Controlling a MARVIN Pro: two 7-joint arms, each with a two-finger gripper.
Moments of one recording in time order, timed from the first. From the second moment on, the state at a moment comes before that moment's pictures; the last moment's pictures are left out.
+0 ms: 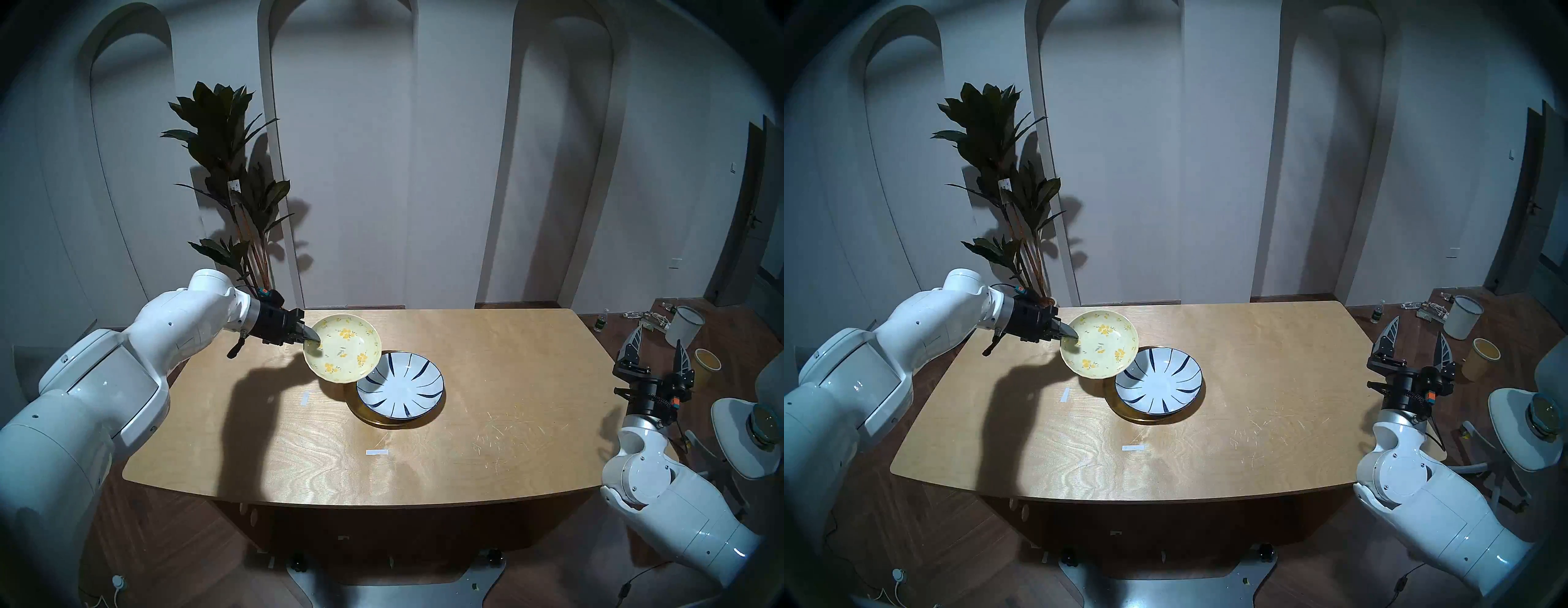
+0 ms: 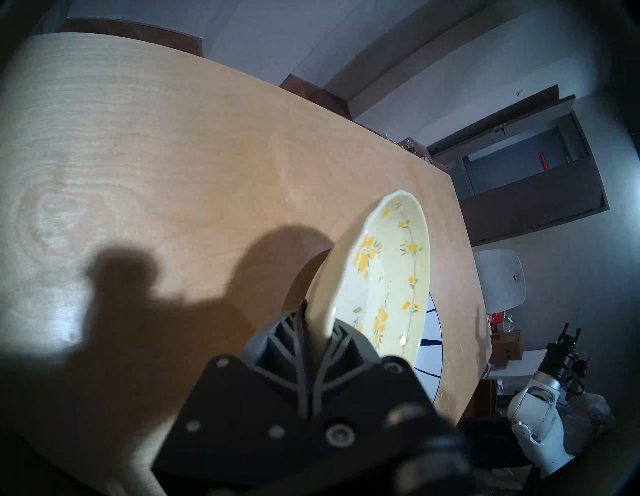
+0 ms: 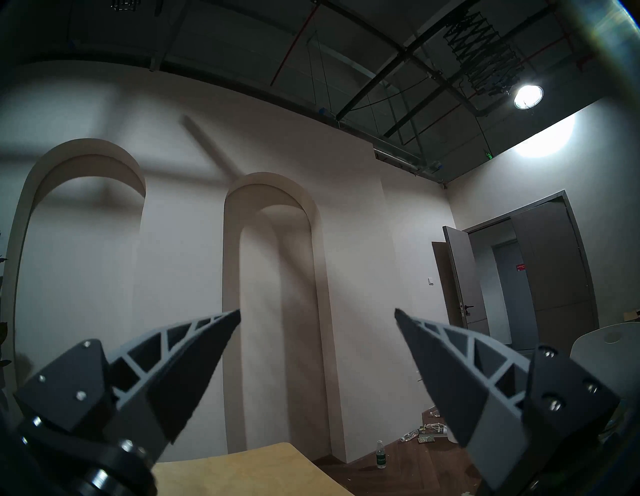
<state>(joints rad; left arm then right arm) 0.44 -1.10 -0.57 -0.40 -1.03 0.96 -0.86 -1.83 -0.72 1.33 -1.68 0.37 -0.75 -0.98</state>
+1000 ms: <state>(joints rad) 0.47 -1.19 -0.50 -0.56 -1.03 0.96 -0.86 -1.83 -0.72 1.33 -1.67 0.37 -0.78 -0.98</state>
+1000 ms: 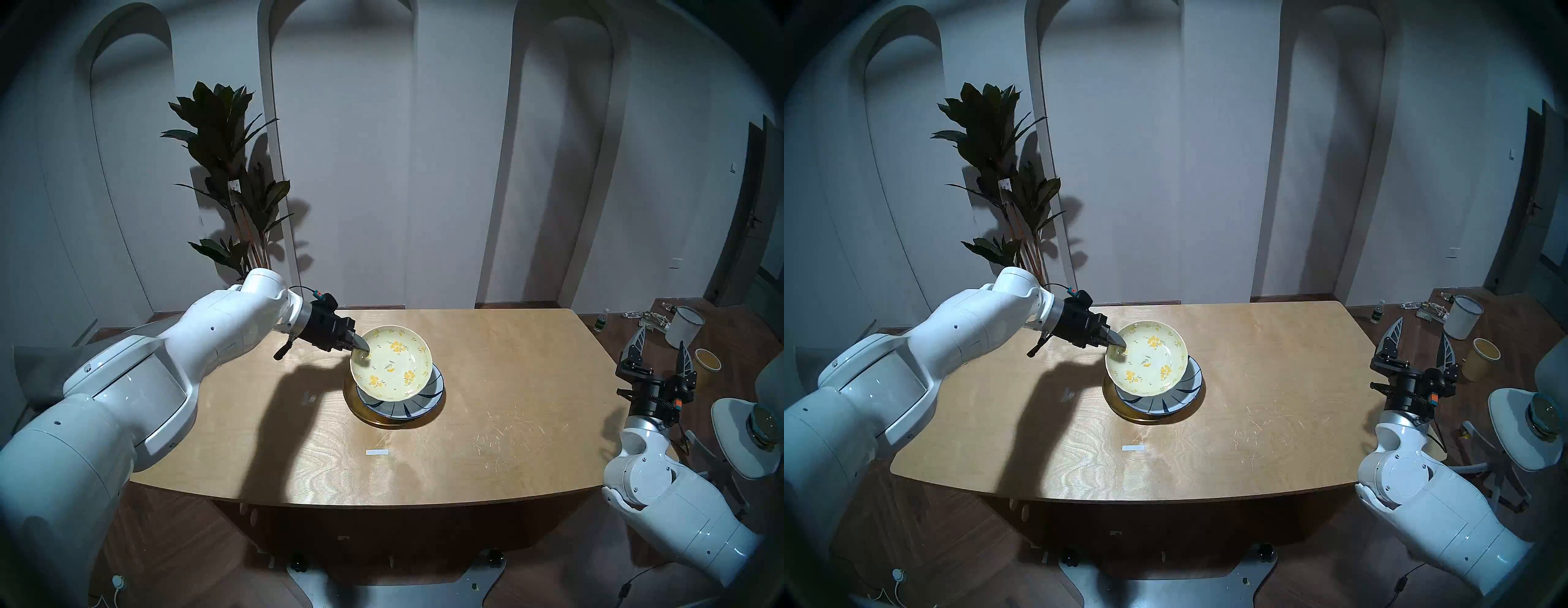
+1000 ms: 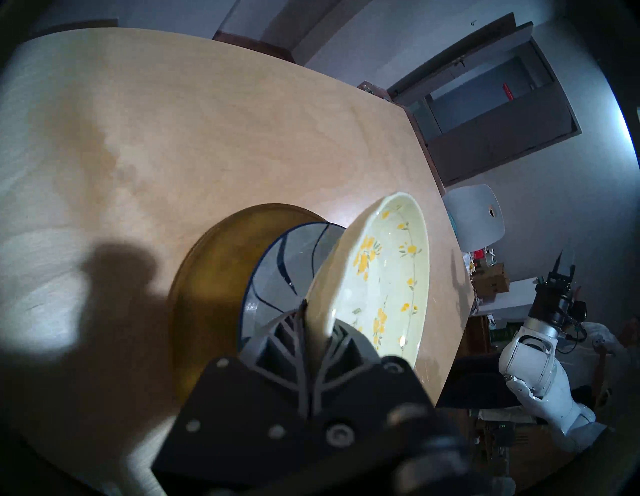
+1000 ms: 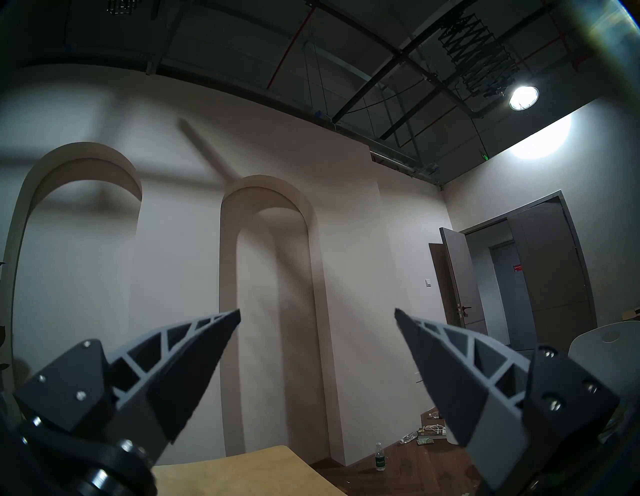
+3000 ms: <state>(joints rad) 0.48 -1.17 -0.44 -0.84 -1.11 0.96 -0.84 -1.85 -0.72 1.34 -1.66 0.36 -0.85 -0.97</state>
